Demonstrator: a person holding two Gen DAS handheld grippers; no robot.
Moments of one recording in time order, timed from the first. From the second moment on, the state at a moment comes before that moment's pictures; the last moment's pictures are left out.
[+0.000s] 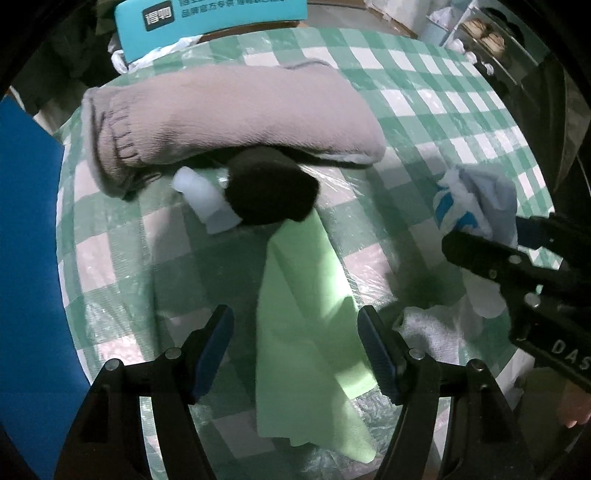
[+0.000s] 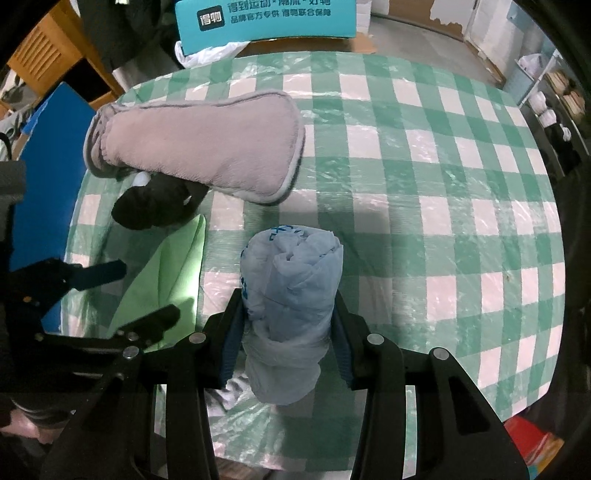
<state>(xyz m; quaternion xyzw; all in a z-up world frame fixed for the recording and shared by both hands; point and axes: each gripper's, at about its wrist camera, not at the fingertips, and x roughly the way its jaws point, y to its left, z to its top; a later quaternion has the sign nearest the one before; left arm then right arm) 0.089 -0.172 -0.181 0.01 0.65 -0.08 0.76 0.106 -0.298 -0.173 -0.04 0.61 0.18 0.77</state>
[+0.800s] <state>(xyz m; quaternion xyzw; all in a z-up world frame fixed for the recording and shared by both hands) 0.075 -0.217 -0.193 0.07 0.63 -0.08 0.77 0.100 -0.309 -0.164 -0.02 0.61 0.18 0.77</state>
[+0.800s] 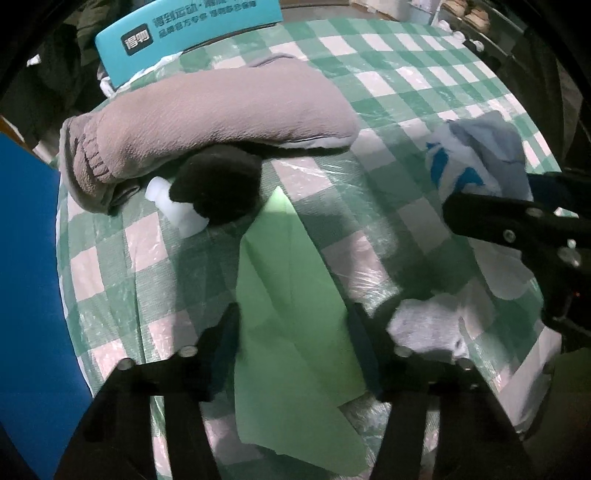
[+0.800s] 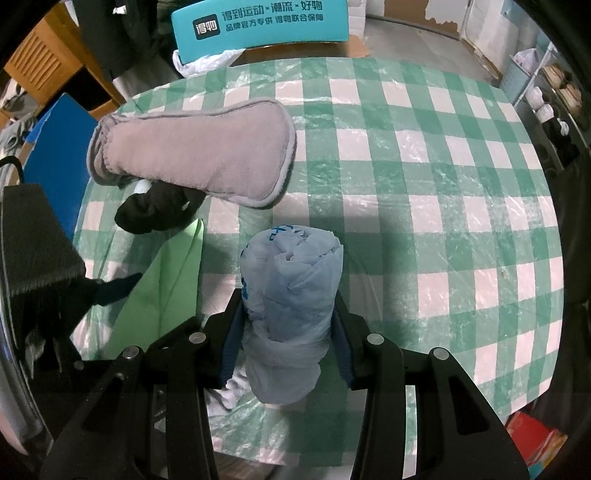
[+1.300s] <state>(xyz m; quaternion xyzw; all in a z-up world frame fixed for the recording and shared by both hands) 0.070 -0.197 -0.176 0.04 0.63 -0.11 0.77 0.097 -0.305 -0.154 -0.03 0.60 0.18 0.78</state>
